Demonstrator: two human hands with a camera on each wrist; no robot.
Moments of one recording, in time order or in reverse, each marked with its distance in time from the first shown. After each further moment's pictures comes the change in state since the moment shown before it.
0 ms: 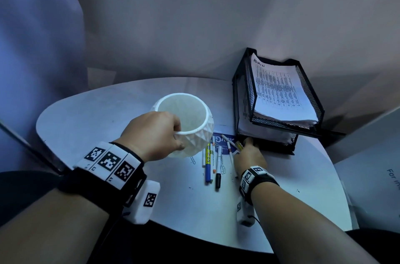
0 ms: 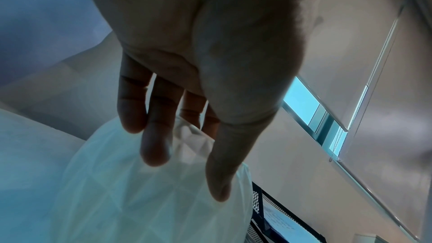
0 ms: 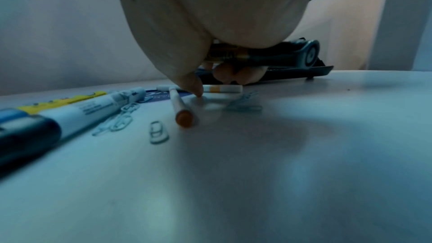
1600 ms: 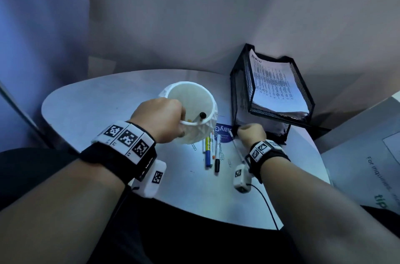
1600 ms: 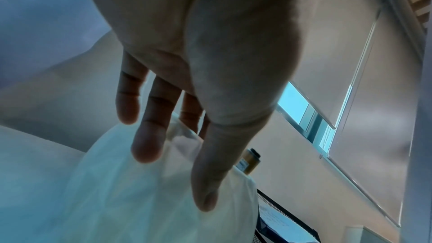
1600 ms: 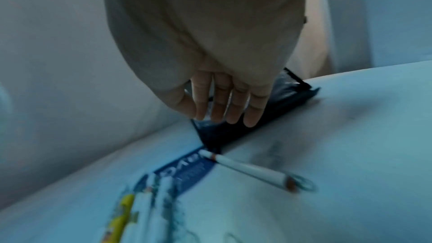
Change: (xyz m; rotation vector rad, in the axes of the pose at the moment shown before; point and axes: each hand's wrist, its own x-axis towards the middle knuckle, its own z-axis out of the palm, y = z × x) left_hand -0.014 -0.005 -0.006 0.091 -0.027 0.066; right_hand -0.006 -0.014 -0.046 0.398 -0.026 0.047
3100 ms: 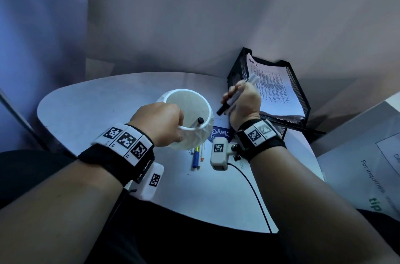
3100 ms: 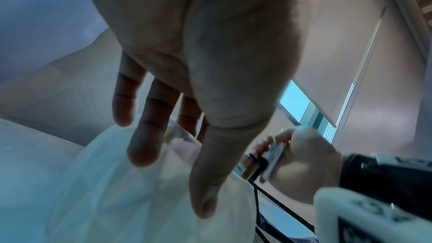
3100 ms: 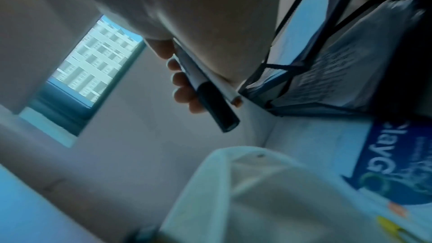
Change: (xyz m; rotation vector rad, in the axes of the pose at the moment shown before) left_hand 0.002 0.003 0.001 -0.004 -0.035 0.009; right_hand -0.035 -0.121 -0.026 1.289 -0.106 -0.217
